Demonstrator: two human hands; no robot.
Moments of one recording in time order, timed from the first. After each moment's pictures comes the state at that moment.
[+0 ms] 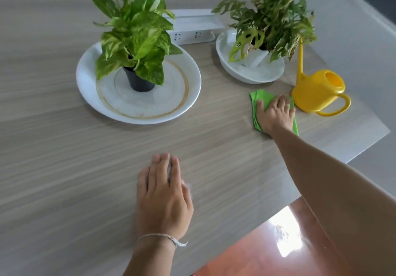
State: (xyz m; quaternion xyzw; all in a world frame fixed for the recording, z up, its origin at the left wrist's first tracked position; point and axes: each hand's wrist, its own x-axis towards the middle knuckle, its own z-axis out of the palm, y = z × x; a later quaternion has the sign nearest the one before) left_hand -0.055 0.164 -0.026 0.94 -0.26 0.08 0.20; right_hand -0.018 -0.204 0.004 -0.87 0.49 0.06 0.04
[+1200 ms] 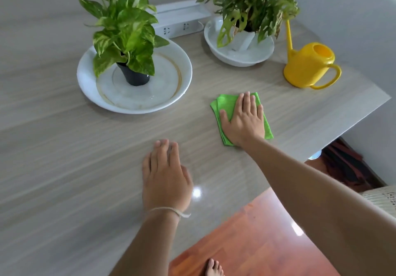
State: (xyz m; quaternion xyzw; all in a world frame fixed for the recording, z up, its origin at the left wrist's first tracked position) left_hand -0.057 0.168 -0.013 0.95 -0.27 0.03 0.18; right_hand -0.058 -0.081 -0.005 -0.92 0.38 0.03 0.04
